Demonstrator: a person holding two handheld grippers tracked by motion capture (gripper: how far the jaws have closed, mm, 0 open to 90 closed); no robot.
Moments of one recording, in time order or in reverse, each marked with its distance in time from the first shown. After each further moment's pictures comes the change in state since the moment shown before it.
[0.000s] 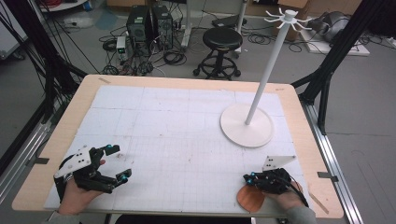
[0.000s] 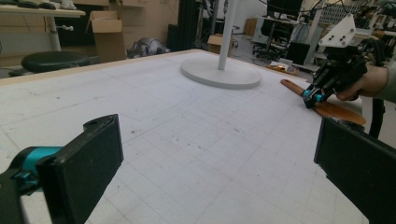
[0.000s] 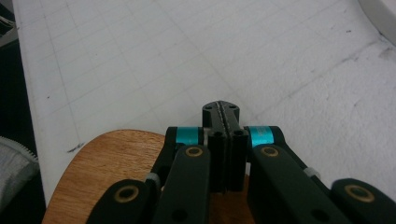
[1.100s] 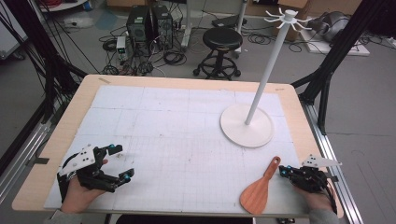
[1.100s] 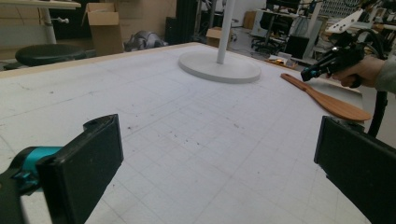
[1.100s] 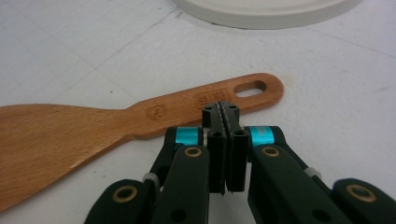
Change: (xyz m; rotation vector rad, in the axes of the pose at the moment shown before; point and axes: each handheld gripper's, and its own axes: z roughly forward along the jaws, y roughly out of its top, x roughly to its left) left arm 0.001 0.000 0.006 0.025 -0.005 -0.004; right arm -0.051 -0.056 -0.066 -0.131 -0.284 0.200
